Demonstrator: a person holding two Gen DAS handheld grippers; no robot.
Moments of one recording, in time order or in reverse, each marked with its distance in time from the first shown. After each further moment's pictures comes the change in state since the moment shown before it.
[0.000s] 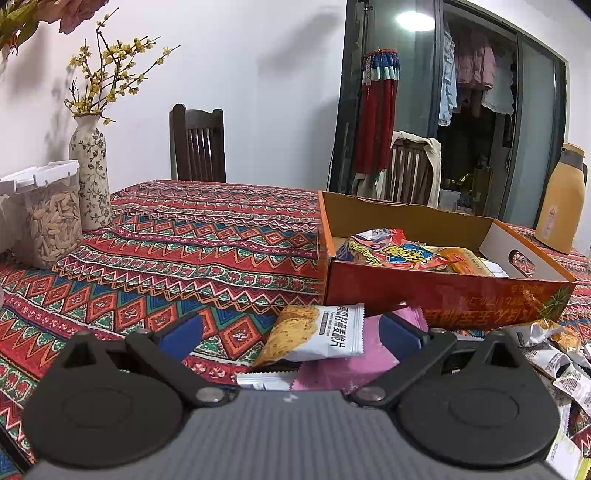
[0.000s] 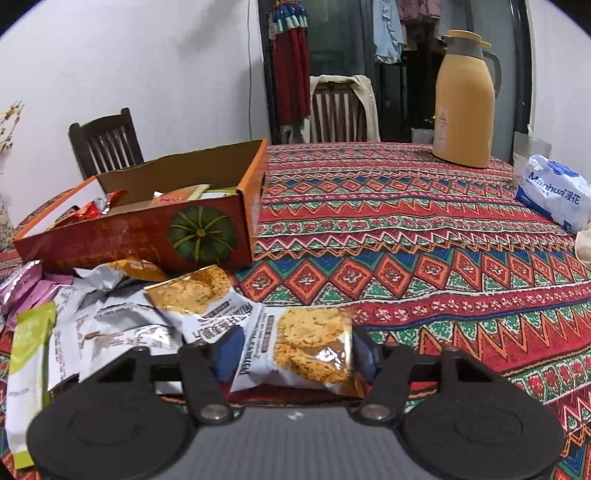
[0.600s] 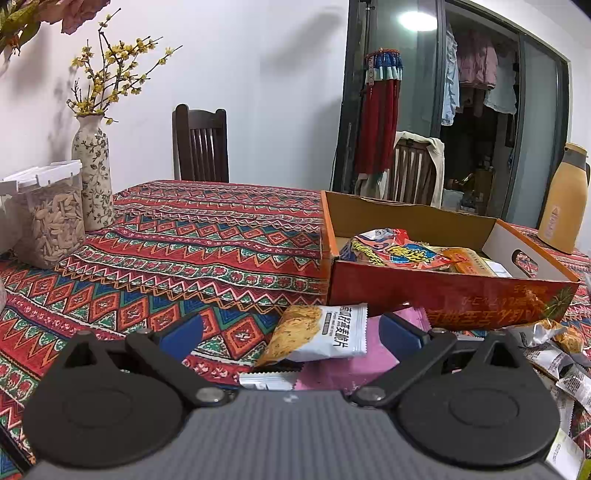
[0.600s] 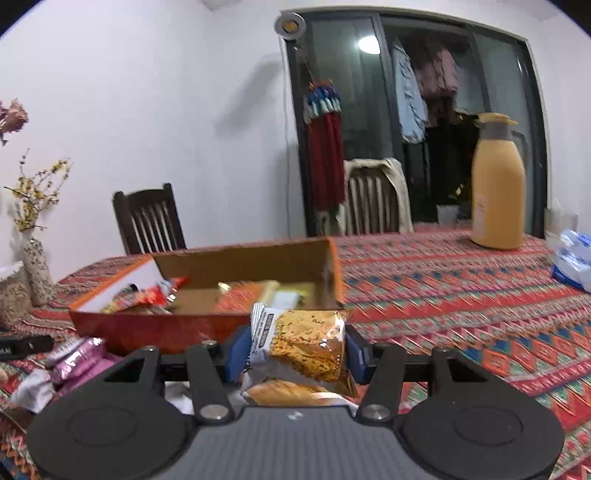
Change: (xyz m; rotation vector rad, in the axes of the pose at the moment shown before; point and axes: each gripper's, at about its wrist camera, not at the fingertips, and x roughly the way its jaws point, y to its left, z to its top) left arm 0.001 0.000 0.000 -0.002 -0.001 0.006; right arm -0.022 0.062 0.021 -0.031 -0.304 0.097
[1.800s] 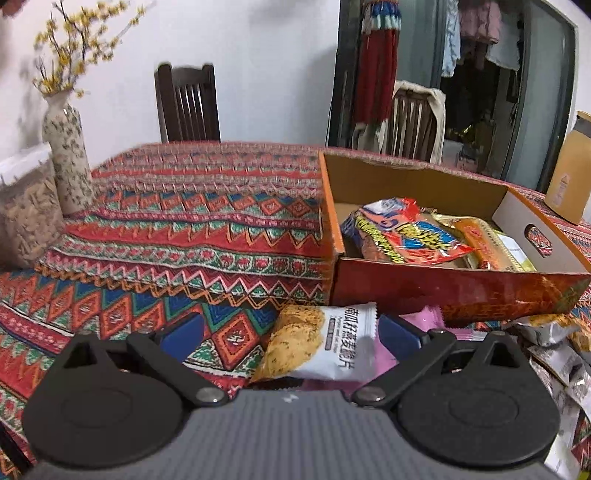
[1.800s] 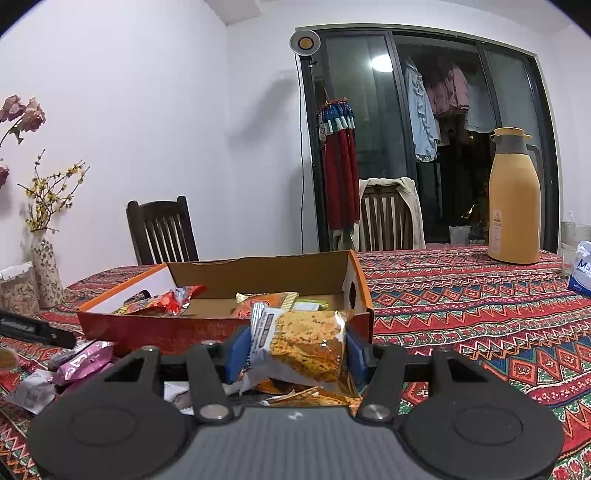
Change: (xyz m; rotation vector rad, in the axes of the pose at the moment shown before) left arm 0.044 -0.001 0.029 0.026 0.205 -0.011; right arm 0.006 0.007 -0.013 -0.015 -0.058 0.033
